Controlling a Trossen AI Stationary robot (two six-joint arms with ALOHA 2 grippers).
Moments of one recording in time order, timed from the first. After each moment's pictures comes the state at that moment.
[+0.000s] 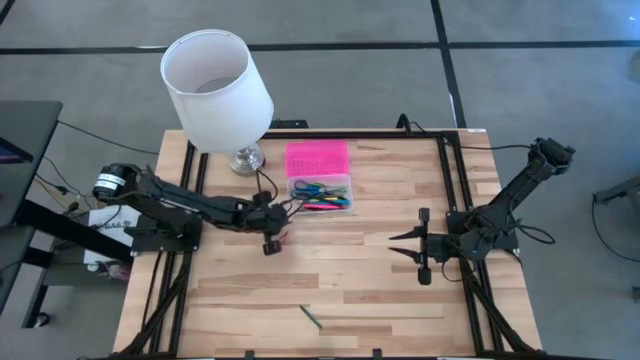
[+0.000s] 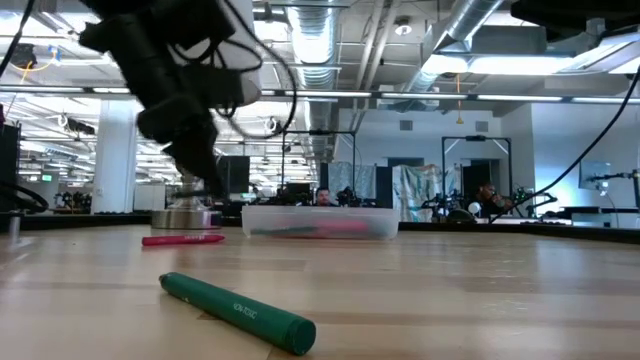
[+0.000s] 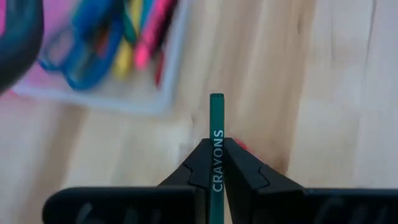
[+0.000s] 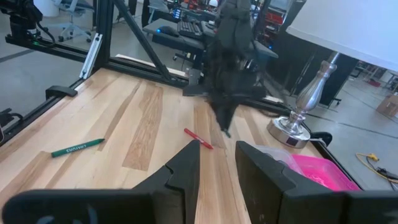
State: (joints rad) left arm -0.11 1.43 0.72 -0.31 -0.28 -0.24; right arm 0.77 0.87 0.38 0.27 0.81 -0.16
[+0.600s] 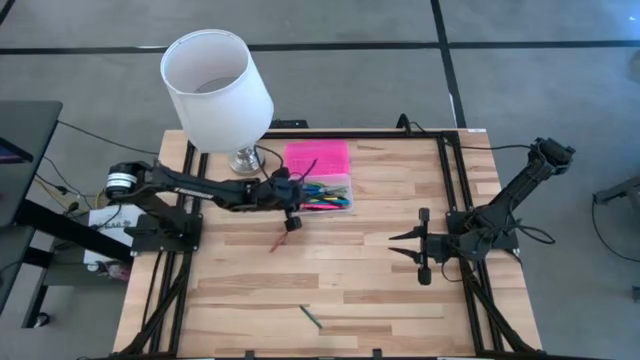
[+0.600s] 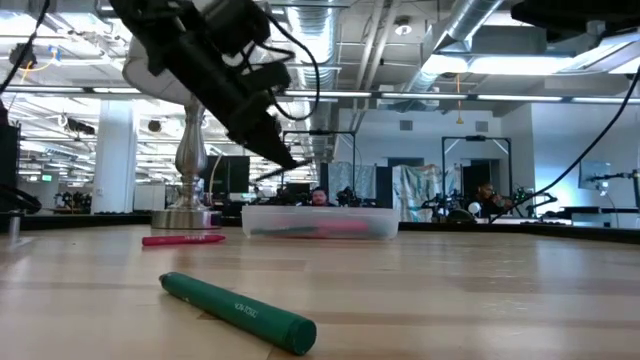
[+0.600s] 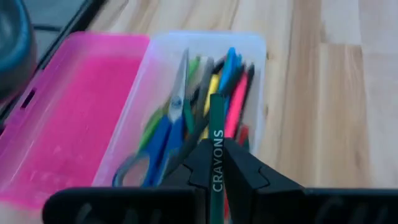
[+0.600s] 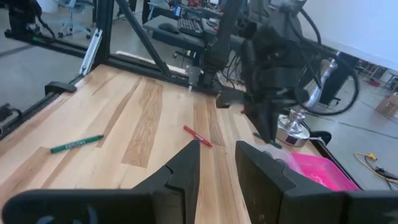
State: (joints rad) left arm 0.10 1.52 0.79 0.03 -0.23 0.01; right arm 0.77 0.87 0.38 0.25 0.81 -0.16
